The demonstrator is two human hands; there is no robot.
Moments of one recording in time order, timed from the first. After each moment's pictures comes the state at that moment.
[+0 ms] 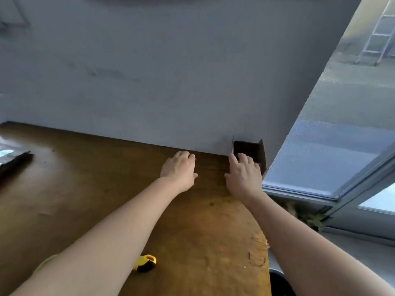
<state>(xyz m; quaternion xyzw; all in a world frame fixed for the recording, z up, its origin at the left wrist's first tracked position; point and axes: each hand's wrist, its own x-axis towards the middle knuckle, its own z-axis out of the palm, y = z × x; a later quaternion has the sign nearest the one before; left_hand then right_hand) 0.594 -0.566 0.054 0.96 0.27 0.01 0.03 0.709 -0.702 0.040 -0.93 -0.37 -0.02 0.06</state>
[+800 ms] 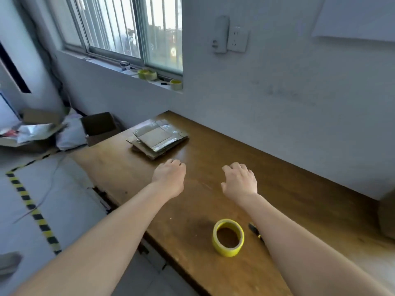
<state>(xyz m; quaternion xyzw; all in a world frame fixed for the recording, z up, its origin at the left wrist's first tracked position) 0.122 -0.392 0.072 0.87 0.49 0.00 -0.03 0.300 -0.471 0.066 -0.79 -0.61 -0.01 0.05</state>
